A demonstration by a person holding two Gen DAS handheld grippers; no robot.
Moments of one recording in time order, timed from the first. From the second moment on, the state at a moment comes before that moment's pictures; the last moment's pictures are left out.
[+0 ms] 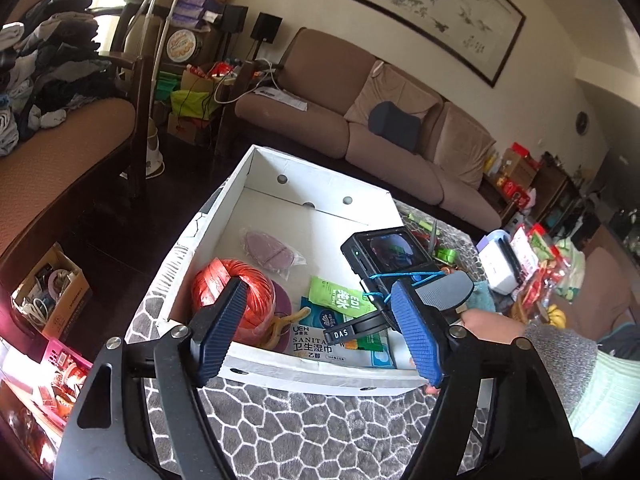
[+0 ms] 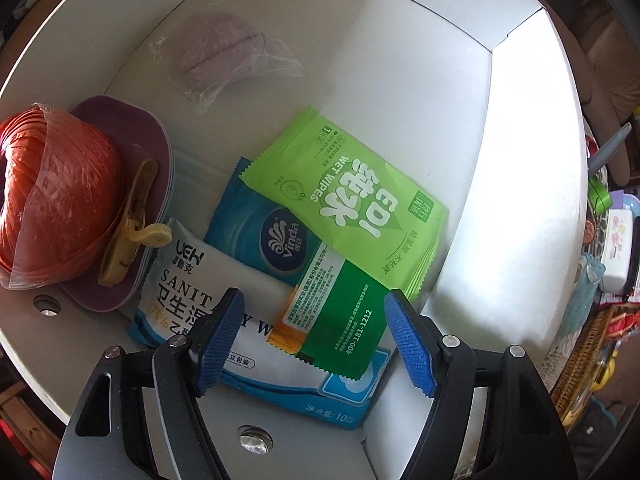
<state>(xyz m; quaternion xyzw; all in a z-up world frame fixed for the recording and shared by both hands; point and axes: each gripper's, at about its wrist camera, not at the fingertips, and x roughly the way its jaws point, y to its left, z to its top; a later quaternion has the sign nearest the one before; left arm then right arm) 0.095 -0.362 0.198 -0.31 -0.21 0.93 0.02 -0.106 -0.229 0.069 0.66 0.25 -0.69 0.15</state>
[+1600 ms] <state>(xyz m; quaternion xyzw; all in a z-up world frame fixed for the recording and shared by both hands) 0.059 -0.333 0.180 -0.36 -0.27 0.89 0.13 -0.114 -0.178 0.149 0.58 0.26 -0.74 0.21</state>
